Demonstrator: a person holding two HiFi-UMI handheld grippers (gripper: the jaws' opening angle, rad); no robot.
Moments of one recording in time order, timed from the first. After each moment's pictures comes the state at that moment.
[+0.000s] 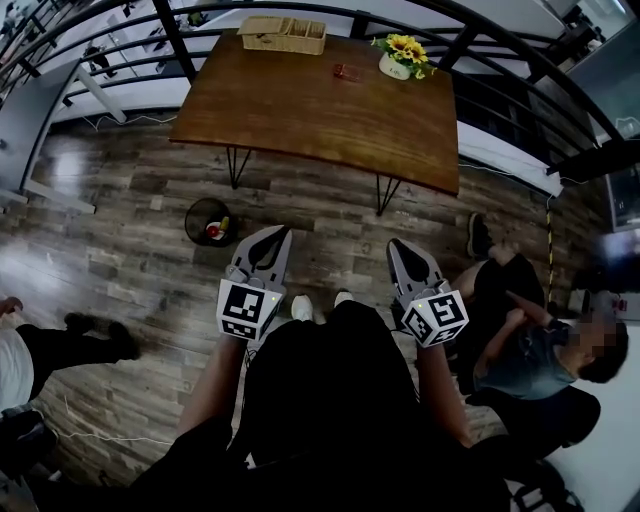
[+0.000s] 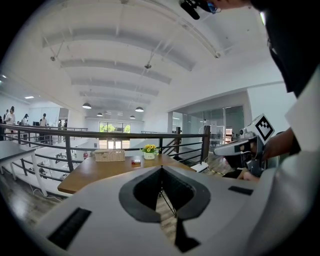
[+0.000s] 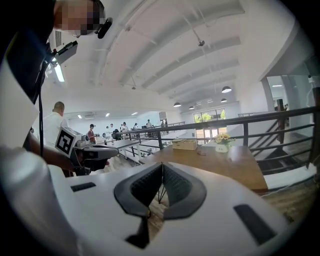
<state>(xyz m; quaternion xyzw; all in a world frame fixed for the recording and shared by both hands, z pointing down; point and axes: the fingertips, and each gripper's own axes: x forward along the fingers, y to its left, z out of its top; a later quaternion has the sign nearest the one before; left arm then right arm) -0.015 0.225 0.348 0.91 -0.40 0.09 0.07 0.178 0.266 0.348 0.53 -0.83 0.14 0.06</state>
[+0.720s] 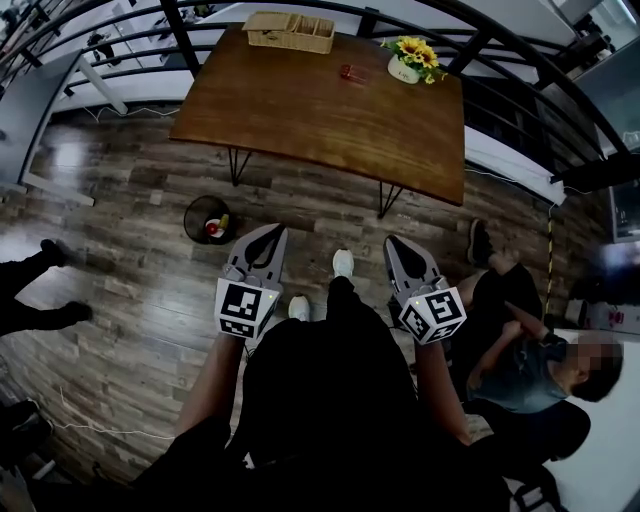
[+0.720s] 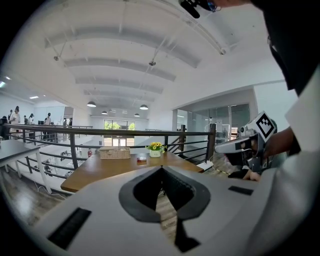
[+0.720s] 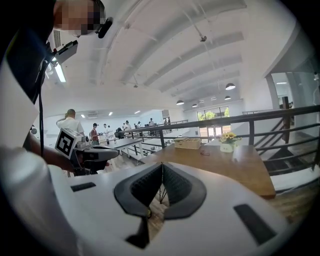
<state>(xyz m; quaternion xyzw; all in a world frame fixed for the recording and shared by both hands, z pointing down) -0.023 0.198 0.364 0.90 -0.42 0.10 0.08 0.172 0.229 0.357 0.51 -0.84 0.14 0.07</state>
